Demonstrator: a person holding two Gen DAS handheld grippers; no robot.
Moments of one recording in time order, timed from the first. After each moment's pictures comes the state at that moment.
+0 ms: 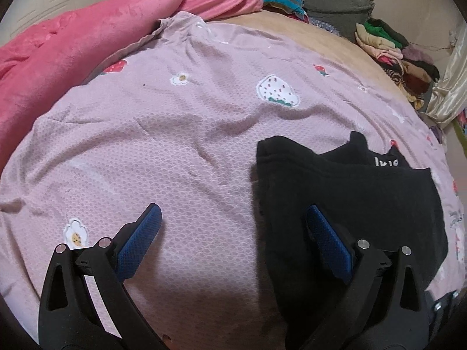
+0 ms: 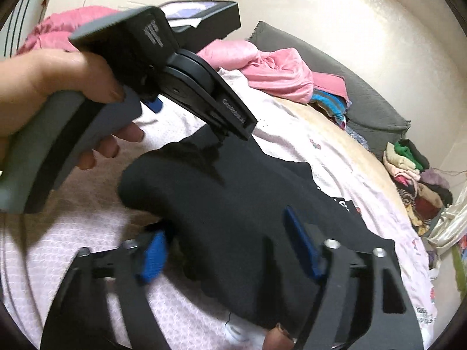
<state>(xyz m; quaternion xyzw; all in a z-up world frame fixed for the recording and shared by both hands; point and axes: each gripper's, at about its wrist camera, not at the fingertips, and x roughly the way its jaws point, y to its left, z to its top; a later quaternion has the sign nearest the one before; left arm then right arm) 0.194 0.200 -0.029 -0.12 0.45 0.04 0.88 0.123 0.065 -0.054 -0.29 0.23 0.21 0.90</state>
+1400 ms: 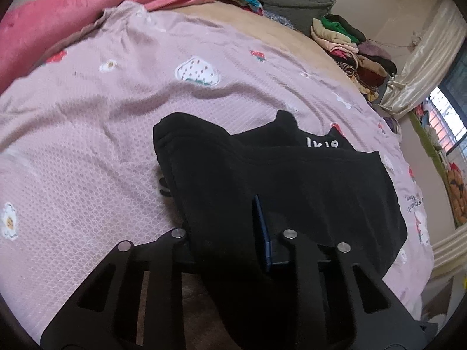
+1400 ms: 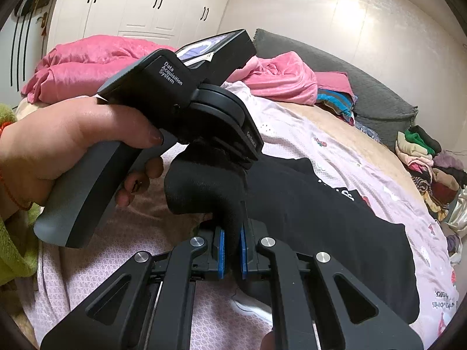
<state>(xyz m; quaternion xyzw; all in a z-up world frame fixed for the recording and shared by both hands) 0.192 0.150 -0.029 -0.16 0.45 -0.08 0.88 0.092 0.041 -0.032 -0.23 0.23 0.24 0.91</state>
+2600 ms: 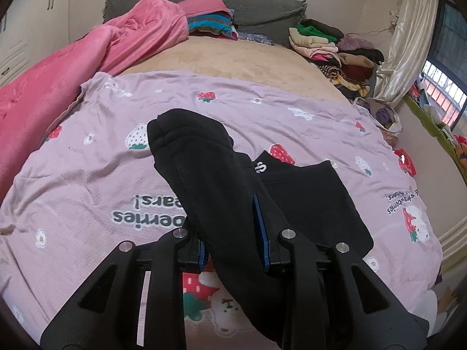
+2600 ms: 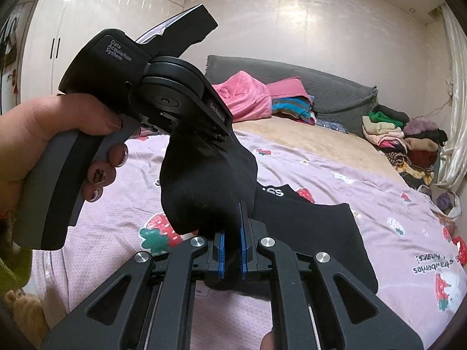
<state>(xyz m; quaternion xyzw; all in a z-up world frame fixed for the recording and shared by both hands) 0.166 0.032 0.076 -0.07 0.40 -0.07 0.91 0.052 -0.079 0.026 -0.11 0.18 0.19 0.96</state>
